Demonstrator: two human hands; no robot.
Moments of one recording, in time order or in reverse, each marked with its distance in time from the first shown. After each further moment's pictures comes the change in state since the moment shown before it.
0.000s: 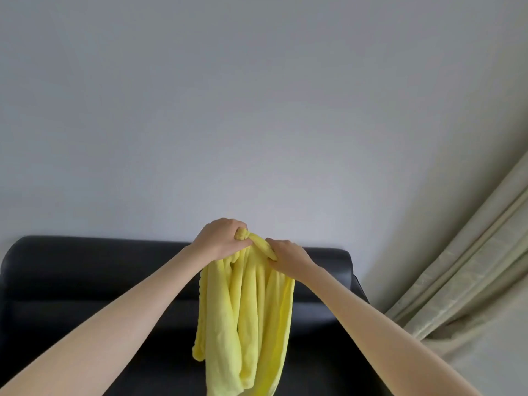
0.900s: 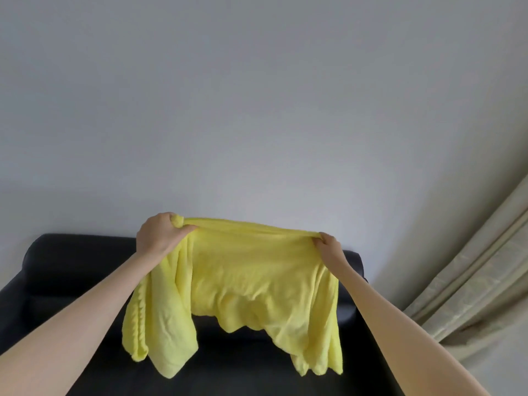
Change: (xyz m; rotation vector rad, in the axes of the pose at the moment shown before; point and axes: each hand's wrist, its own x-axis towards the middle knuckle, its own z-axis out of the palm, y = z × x) left_hand -0.052 -0.106 -0.045 -0.072 0.370 -0.468; right_hand -0.011 0.055 -0.004 0.733 0.267 0.425
